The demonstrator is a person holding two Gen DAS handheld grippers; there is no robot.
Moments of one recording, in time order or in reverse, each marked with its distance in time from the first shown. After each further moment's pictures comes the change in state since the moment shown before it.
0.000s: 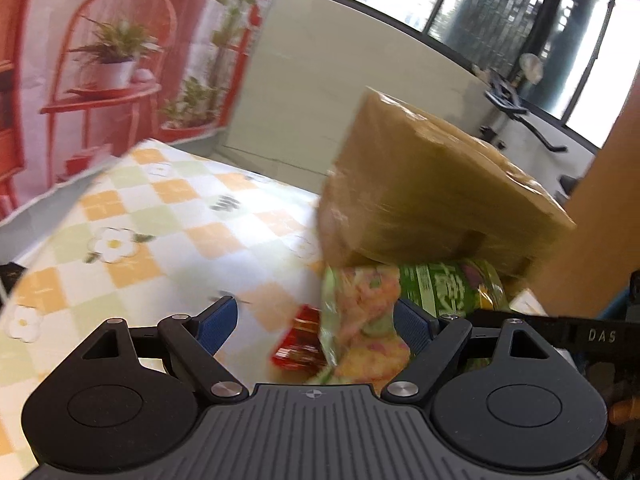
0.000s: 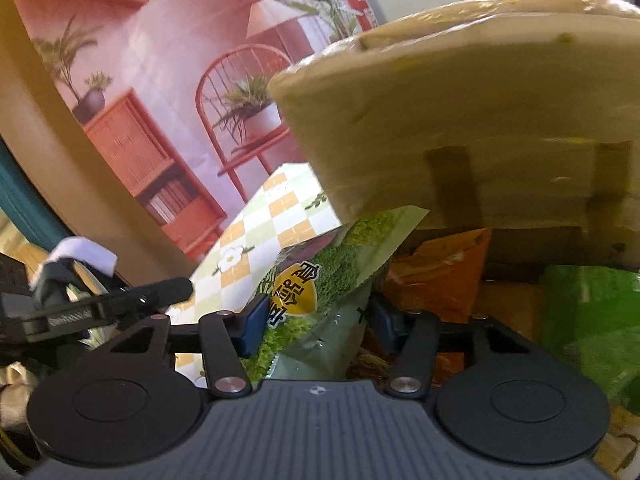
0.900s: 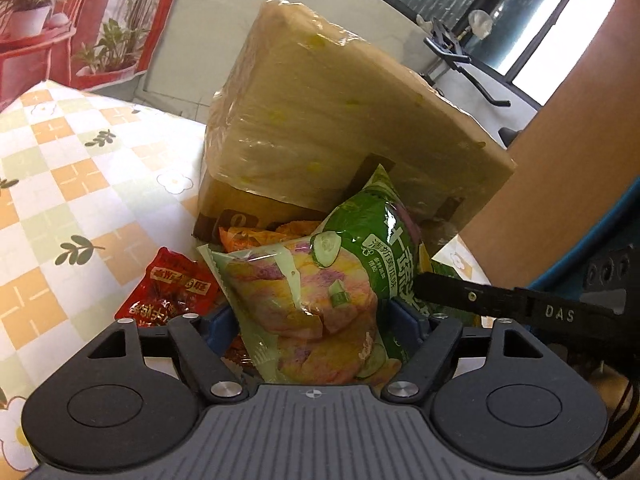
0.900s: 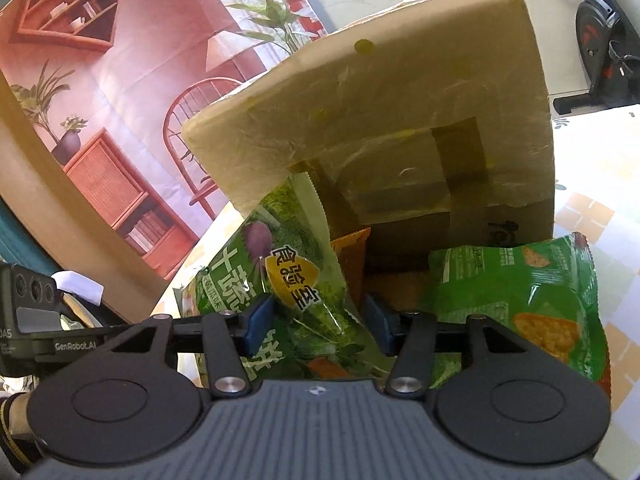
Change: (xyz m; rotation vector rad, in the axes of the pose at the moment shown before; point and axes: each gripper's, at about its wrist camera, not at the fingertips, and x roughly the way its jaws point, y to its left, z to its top) left arm 0.064 -0.059 -0.023 0.008 0.150 -0.201; right arm -0.035 -0.066 -0.016 0.094 -0.061 -0.036
